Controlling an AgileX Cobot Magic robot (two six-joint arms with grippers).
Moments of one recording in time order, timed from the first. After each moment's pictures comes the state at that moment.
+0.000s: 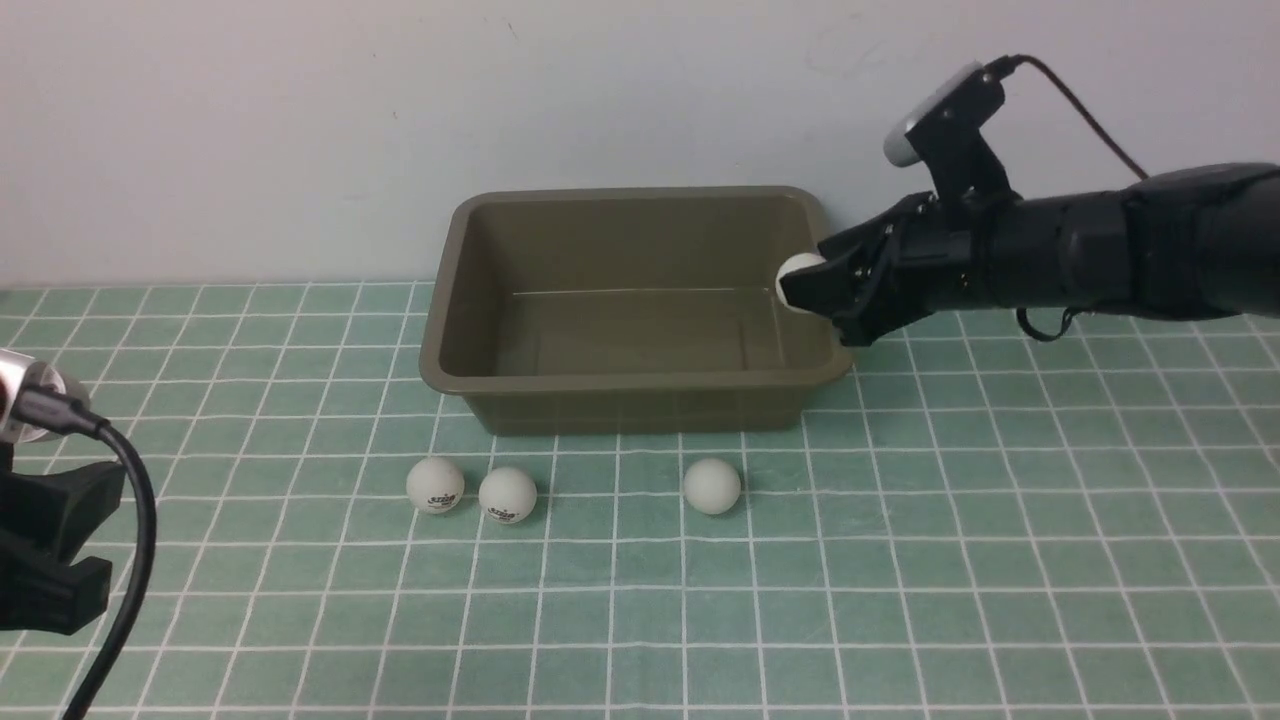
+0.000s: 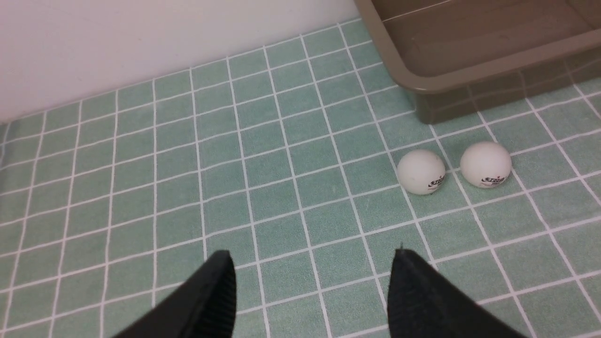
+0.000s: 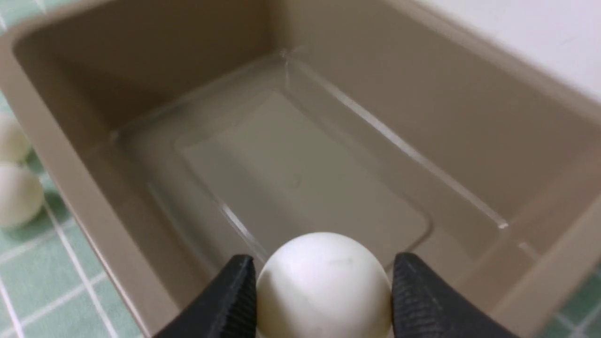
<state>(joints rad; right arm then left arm) 0.21 1.95 -1.28 1.53 0.64 -1.93 0.10 0.71 -0.59 -0.33 0.54 0.53</state>
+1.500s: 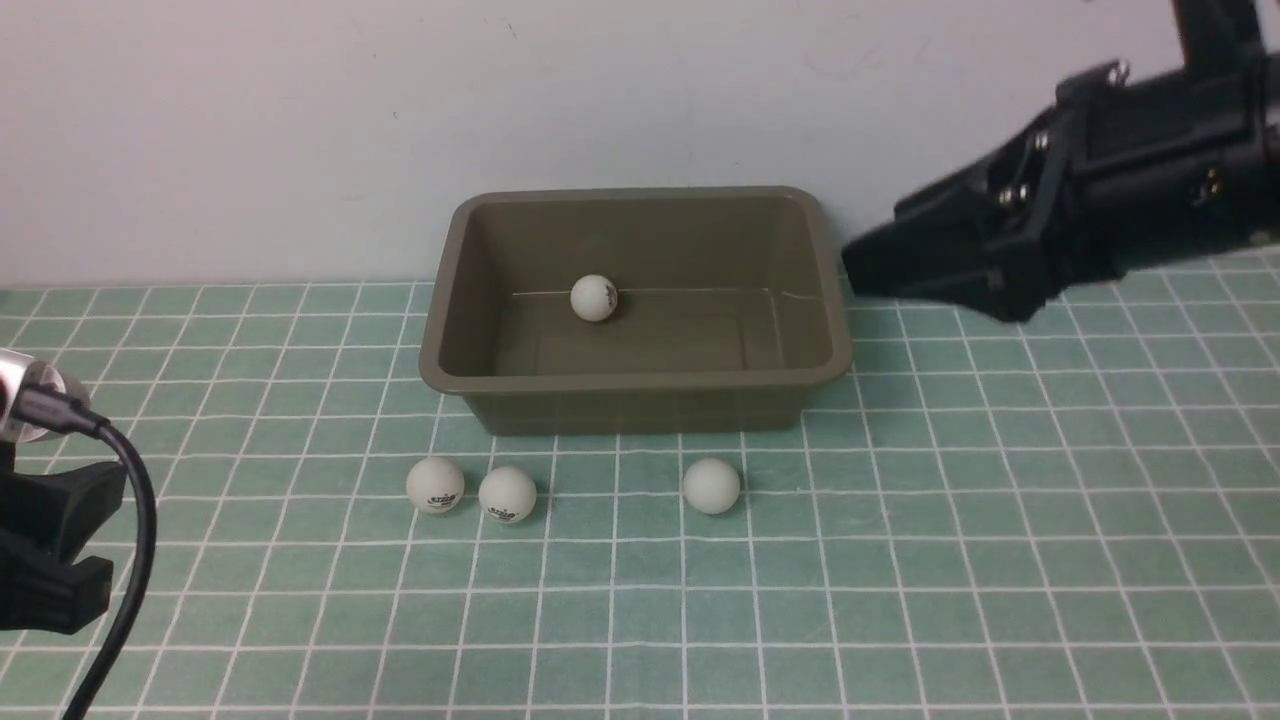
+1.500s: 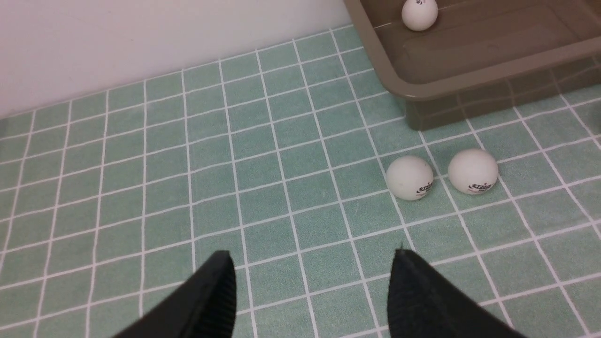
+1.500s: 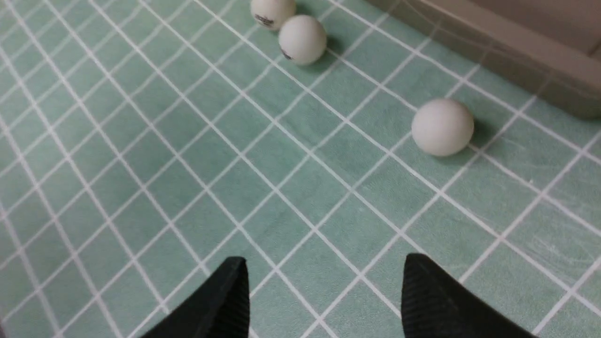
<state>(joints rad) 0.33 1.36 -0.91 0.89 0.82 -0.93 0.10 0.71 -0.59 -0.36 0.54 0.53</state>
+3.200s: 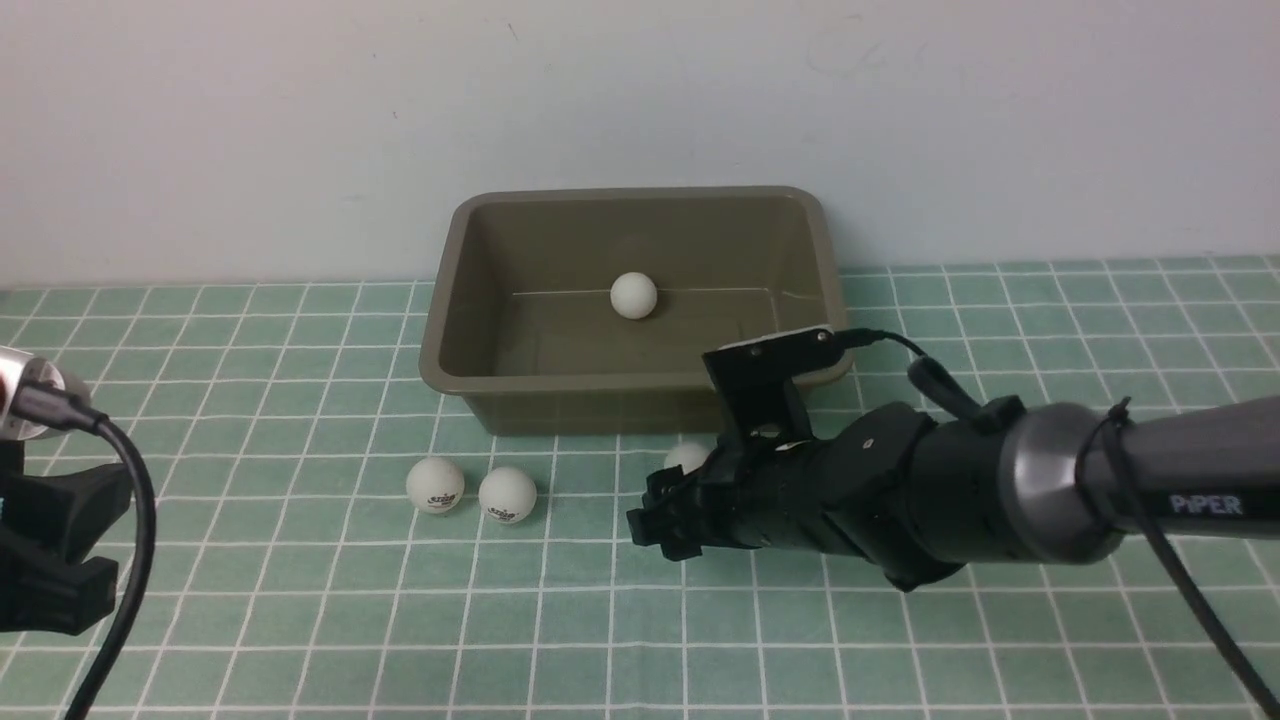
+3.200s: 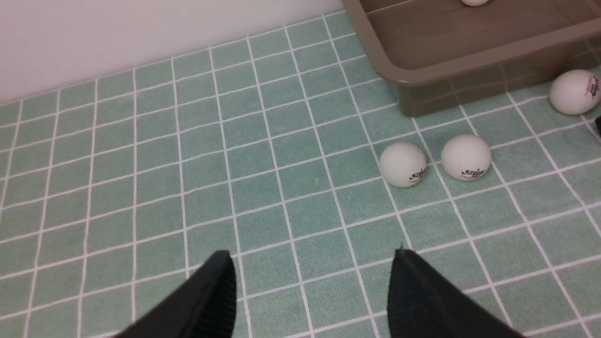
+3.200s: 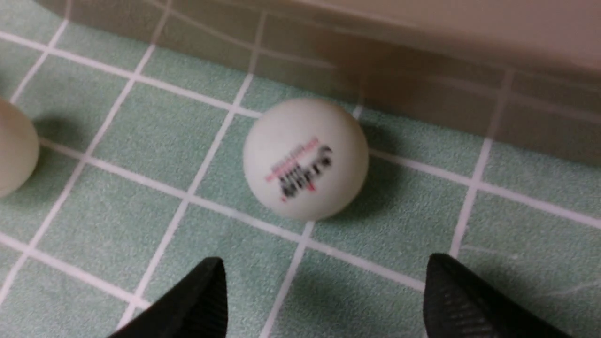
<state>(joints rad) 0.69 1.99 -1.08 1.29 -0.05 -0.99 0.10 0.71 -0.59 -0.36 0.57 0.54</state>
